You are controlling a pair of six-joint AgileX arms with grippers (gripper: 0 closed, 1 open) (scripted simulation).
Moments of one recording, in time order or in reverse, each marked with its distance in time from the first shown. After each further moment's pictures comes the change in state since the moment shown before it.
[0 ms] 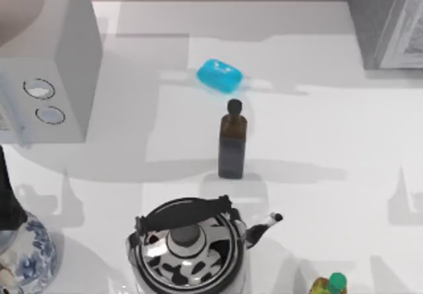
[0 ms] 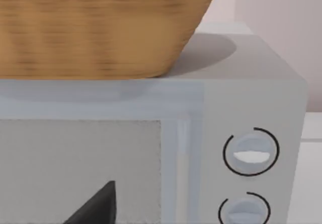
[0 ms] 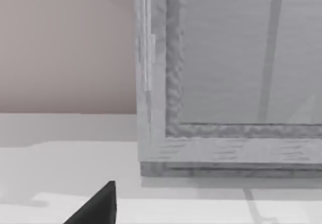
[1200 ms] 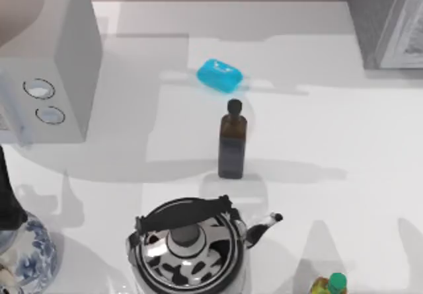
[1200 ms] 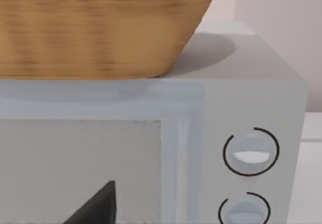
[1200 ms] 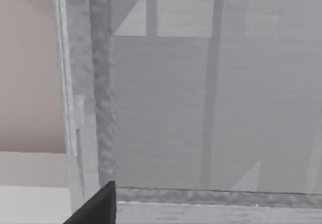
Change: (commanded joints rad) left arm 0.000 0.000 0.000 0.000 0.000 0.000; right arm -0.527 0.759 0.157 0.645 -0.547 0.018
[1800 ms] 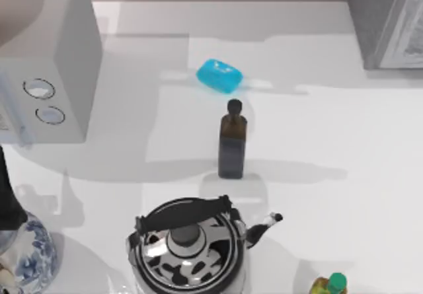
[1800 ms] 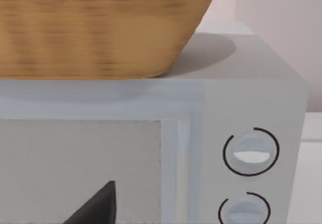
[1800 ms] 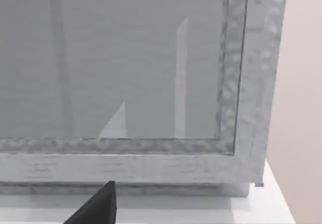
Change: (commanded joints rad) left arm 0.000 0.000 0.000 0.000 0.000 0.000; right arm -0.469 0.733 0.159 0.545 -0.442 0.005
